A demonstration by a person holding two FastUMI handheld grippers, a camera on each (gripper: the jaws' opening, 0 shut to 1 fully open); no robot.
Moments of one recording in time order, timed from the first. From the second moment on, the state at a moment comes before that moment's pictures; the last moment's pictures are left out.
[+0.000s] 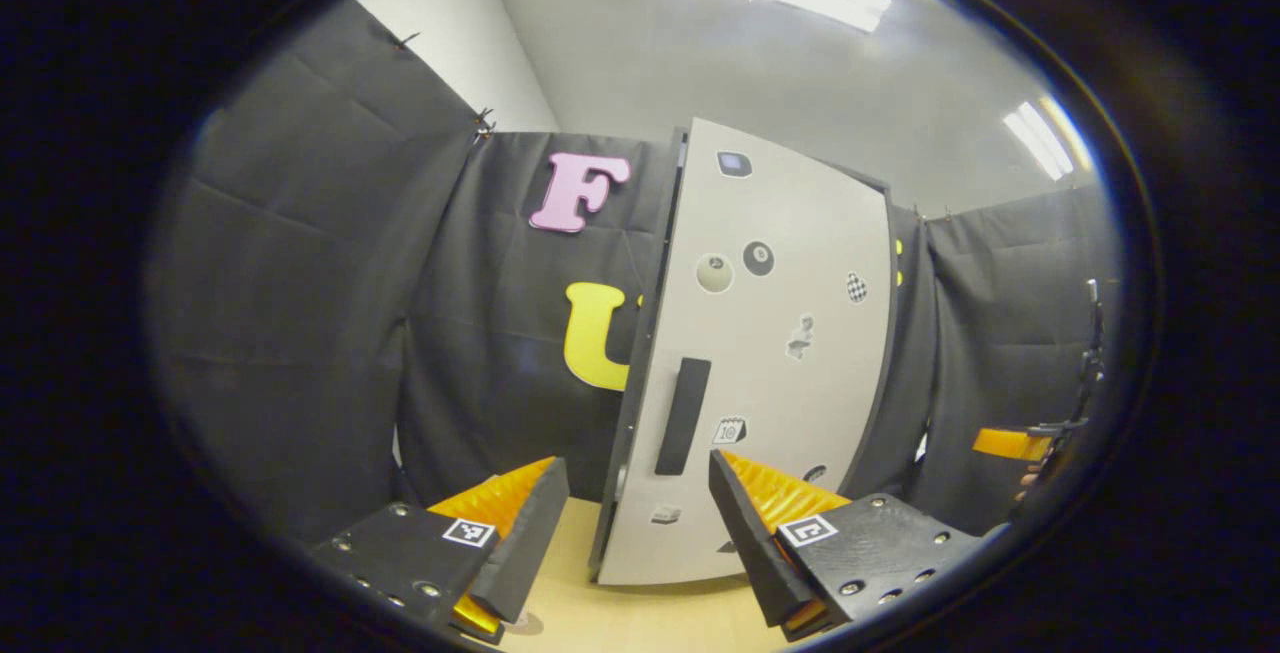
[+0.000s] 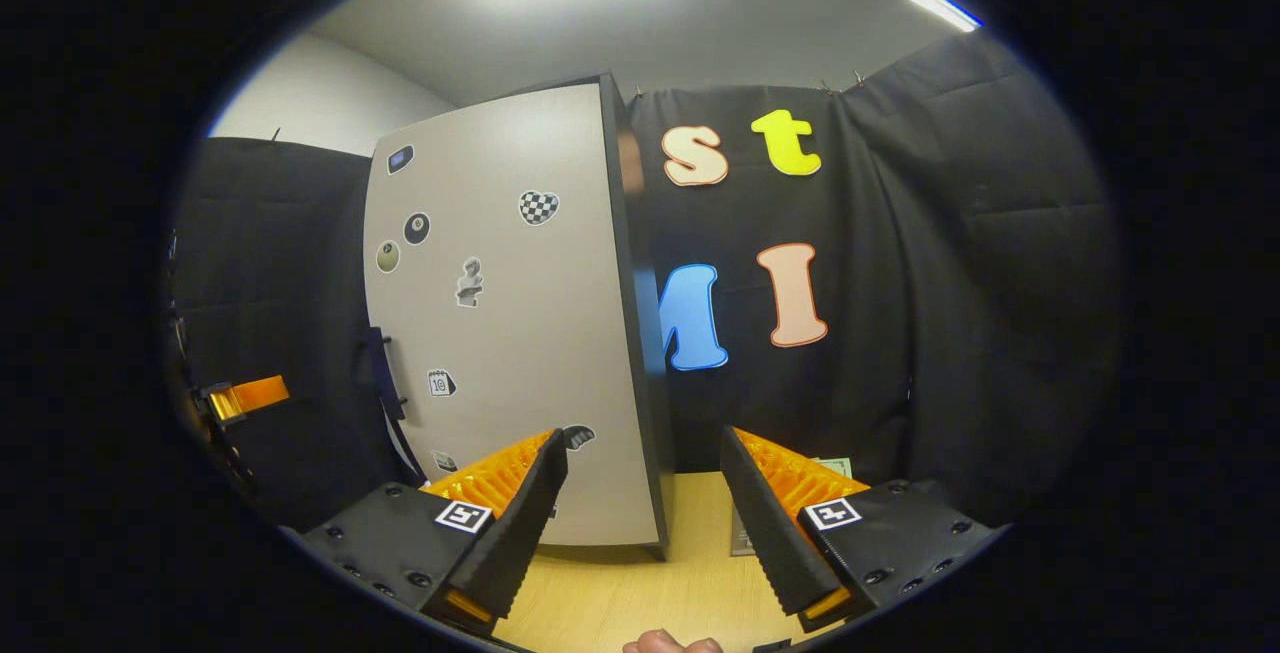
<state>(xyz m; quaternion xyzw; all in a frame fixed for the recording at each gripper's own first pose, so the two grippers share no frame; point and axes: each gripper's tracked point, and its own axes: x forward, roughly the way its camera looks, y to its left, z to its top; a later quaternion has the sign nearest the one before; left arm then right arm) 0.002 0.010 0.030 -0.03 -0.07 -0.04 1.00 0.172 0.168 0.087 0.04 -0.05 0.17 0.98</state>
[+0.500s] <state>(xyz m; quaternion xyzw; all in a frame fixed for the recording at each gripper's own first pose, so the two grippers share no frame) 0.012 -0.002 0.025 -0.01 -0.07 -0.09 0.99 0.190 0.187 0.087 0.04 -0.04 0.15 0.99</state>
